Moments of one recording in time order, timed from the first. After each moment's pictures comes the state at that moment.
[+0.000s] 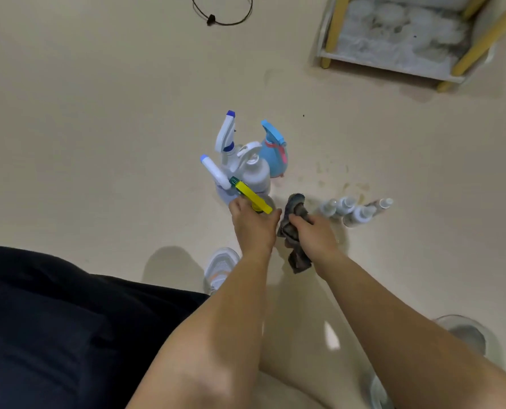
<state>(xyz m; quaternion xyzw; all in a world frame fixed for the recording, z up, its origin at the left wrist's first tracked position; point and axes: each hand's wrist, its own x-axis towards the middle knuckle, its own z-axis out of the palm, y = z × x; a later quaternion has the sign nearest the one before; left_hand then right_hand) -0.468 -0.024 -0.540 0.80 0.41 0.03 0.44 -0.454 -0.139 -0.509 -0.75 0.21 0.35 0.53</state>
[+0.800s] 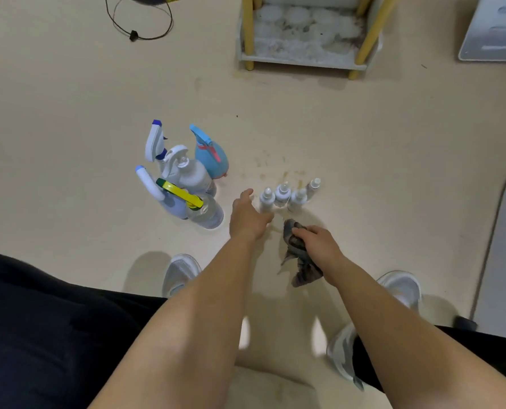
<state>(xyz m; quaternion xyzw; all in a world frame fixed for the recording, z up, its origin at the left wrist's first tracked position) -0.447 -0.102 -0.542 0.81 0.27 -0.20 0.48 -0.486 -0.263 -0.493 -0.73 0.28 0.35 0.52</state>
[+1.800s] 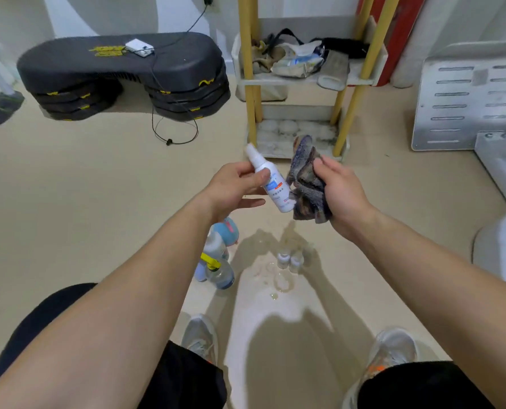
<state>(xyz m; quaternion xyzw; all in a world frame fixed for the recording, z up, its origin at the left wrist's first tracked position) -0.377 -0.054 -0.265 0.73 0.03 -0.19 0.66 -0.401 -0.255 -0.248 -0.65 0.09 0.10 0.75</state>
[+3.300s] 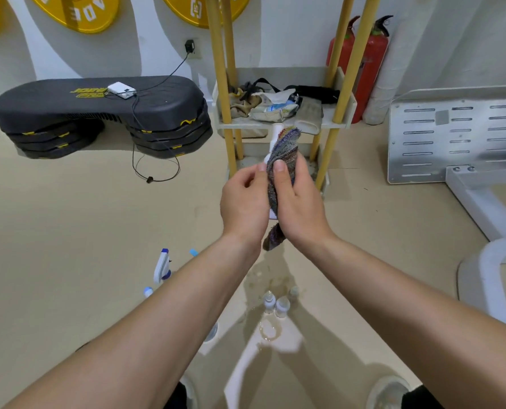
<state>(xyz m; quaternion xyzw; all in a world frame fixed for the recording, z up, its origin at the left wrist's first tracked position) -0.356 -0.144 -0.213 0.71 0.13 0.08 0.69 -0.360 -0.232 -0.213 -0.79 -0.03 -0.09 0.60</state>
